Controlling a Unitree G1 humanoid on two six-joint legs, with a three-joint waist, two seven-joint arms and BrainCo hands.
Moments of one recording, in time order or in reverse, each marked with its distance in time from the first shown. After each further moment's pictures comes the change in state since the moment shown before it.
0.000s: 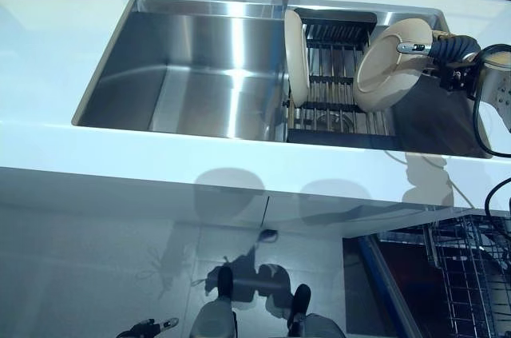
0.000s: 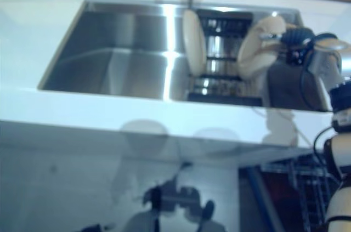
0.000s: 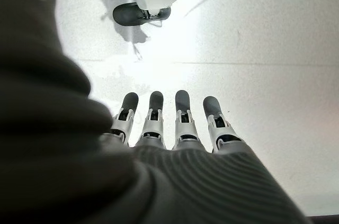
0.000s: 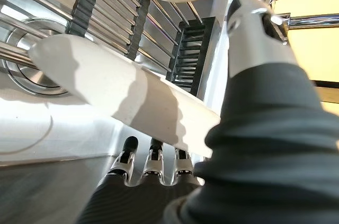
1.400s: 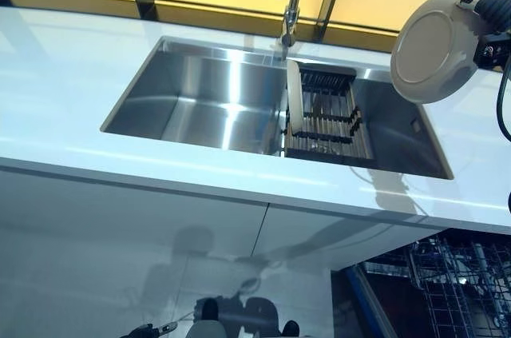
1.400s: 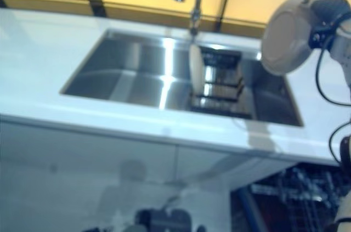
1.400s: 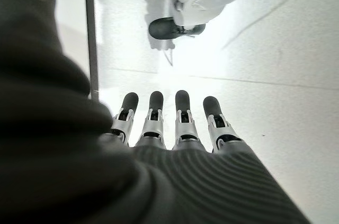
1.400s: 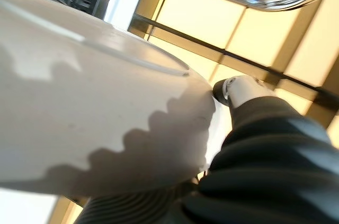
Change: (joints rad) left arm 0.019 -0.003 0.000 0.006 0.006 0.003 0.014; right arm -0.043 -0.106 0.006 -0.104 -0.101 -0.081 -0.144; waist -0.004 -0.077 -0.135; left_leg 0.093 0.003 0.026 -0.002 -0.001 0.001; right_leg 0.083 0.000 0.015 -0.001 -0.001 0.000
